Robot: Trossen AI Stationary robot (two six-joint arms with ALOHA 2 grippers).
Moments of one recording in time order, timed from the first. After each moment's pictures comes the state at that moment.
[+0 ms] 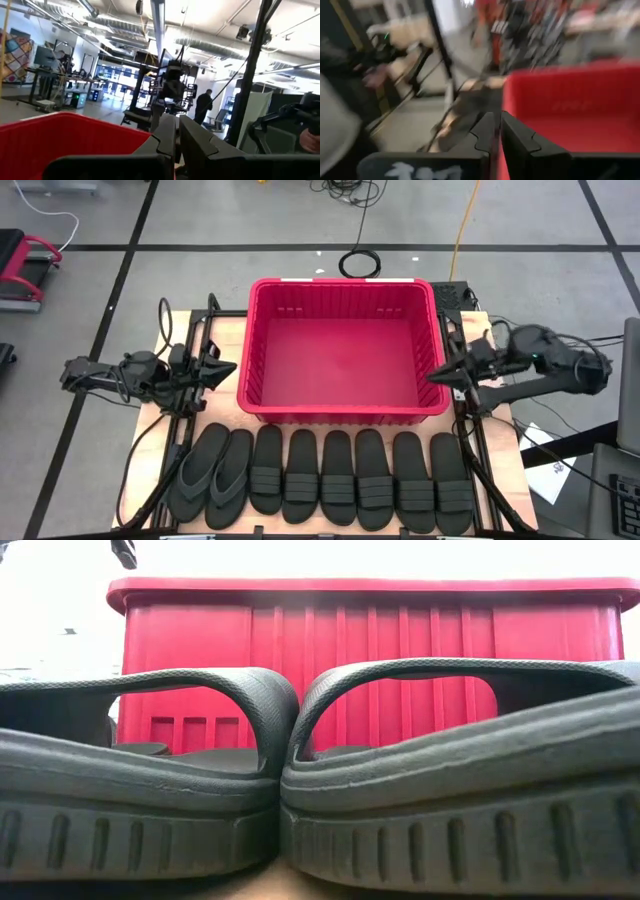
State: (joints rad) left arm -0.16 0.39 0.40 0.35 -0.19 -0.20; right arm 0.09 0.64 1.05 -0.63 -0.15 0.20
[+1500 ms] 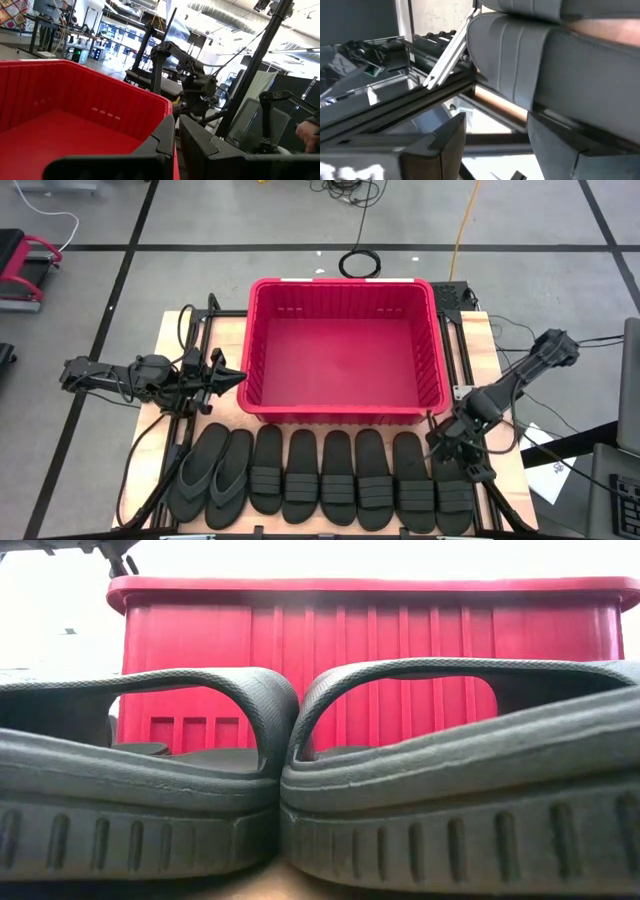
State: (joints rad) left arm -0.16 0.39 0.40 0.14 -0.18 -0.36; right arm 0.63 1.09 0.83 -1.02 -0.70 0.58
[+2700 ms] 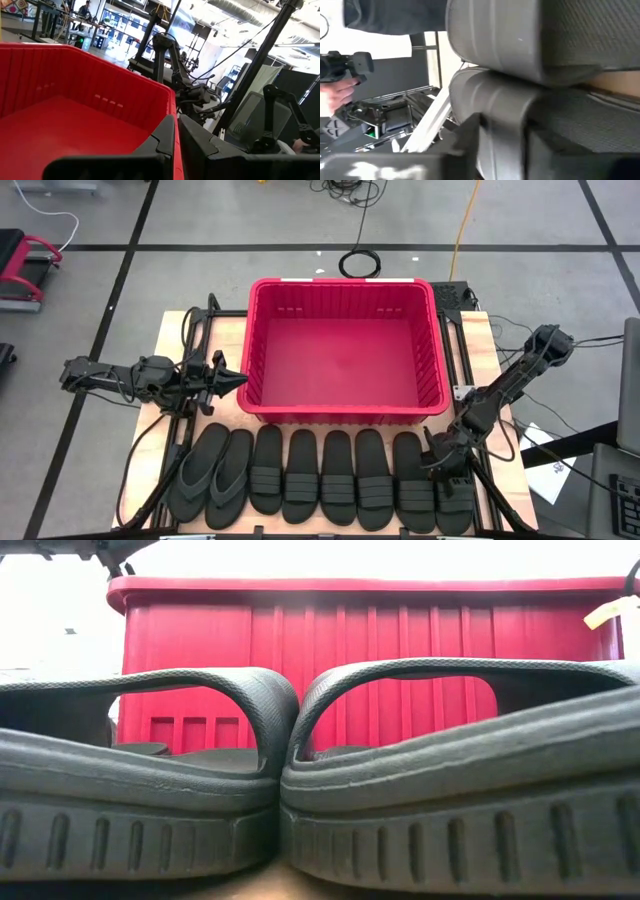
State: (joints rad) left arm -0.16 0.39 0.40 0.08 -0.18 -0.40; right arm 0.79 1.09 0.34 -0.07 -0.55 1.07
